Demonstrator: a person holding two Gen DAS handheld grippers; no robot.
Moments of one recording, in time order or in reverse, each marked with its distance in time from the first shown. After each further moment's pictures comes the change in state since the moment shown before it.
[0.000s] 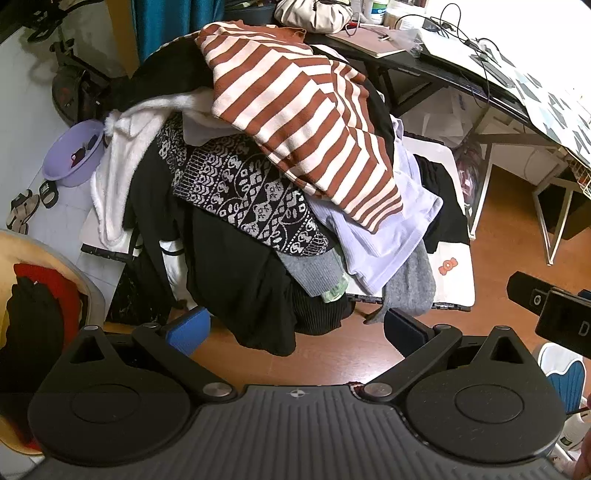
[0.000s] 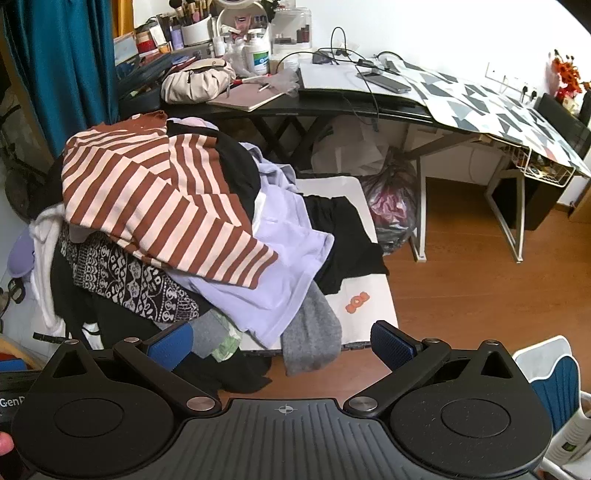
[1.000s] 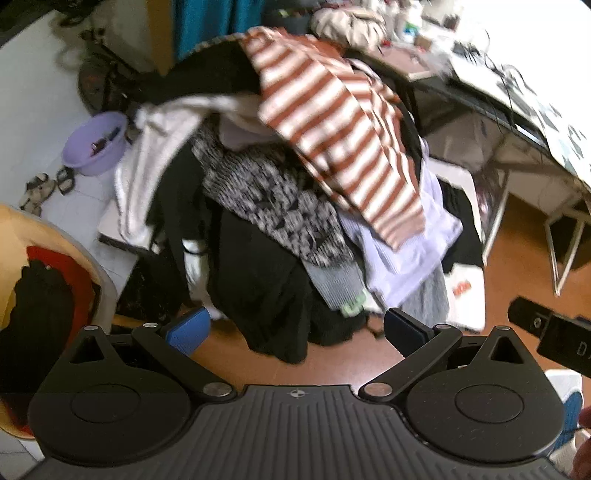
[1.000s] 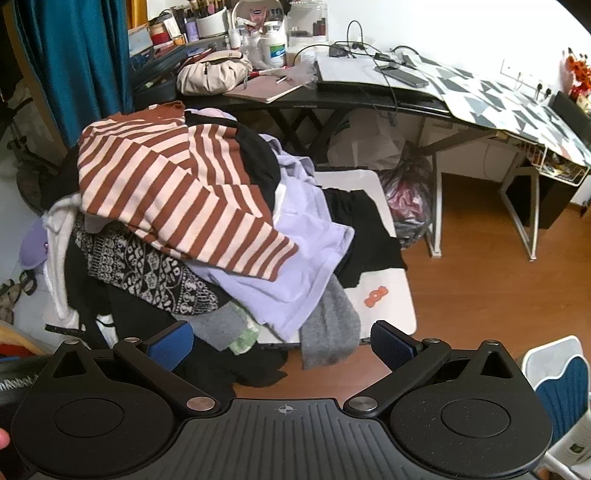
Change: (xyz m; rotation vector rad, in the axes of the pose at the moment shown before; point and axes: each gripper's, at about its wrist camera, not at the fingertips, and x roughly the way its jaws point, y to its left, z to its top) left arm -0.015 0.034 -0.001 -0.116 -0.099 0.054; right arm 0.005 0.014 0.000 -0.011 0.019 0.054
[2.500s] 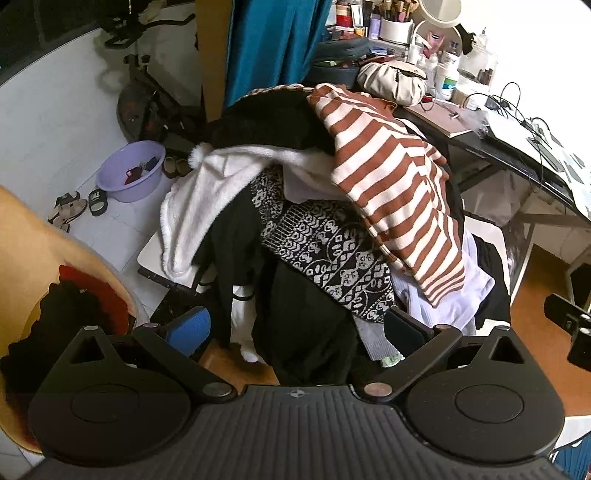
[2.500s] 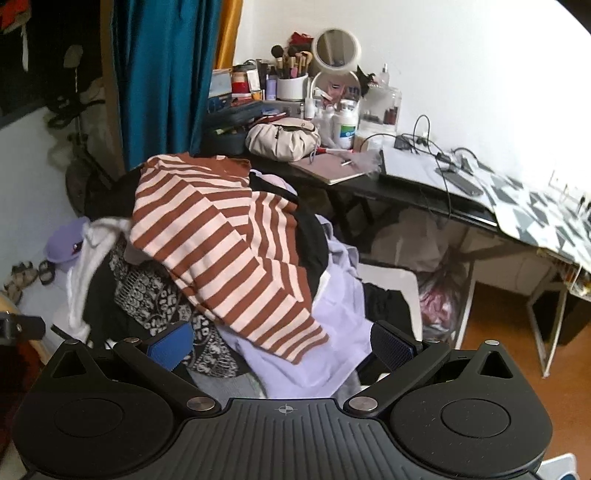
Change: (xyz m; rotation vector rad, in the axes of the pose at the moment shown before) left arm -0.008 0.049 0.014 -0.053 -0.103 0.076; right arm -0.003 0.032 0.019 -0.272 -0.239 0.075
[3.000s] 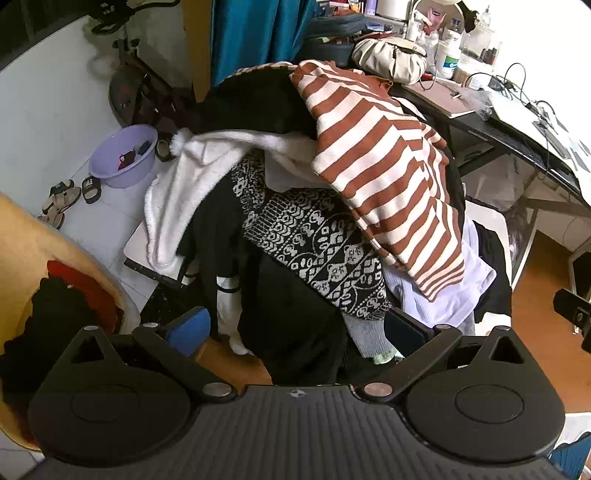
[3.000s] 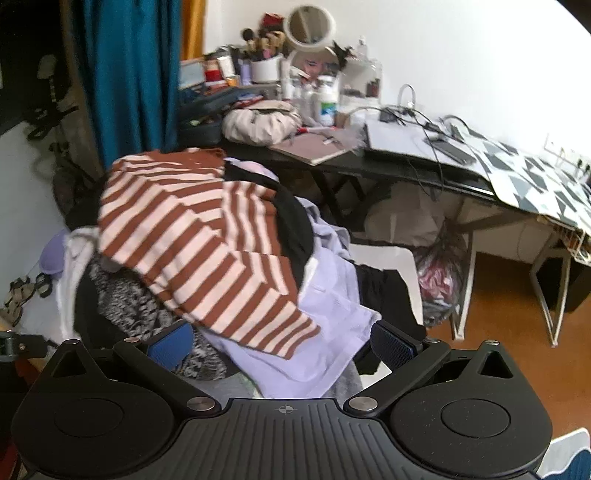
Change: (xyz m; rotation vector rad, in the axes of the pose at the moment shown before) left arm 0.041 -0.028 0.026 0.001 0.089 0.006; right arm 0.041 -0.040 0.012 0.114 0.069 -0.009
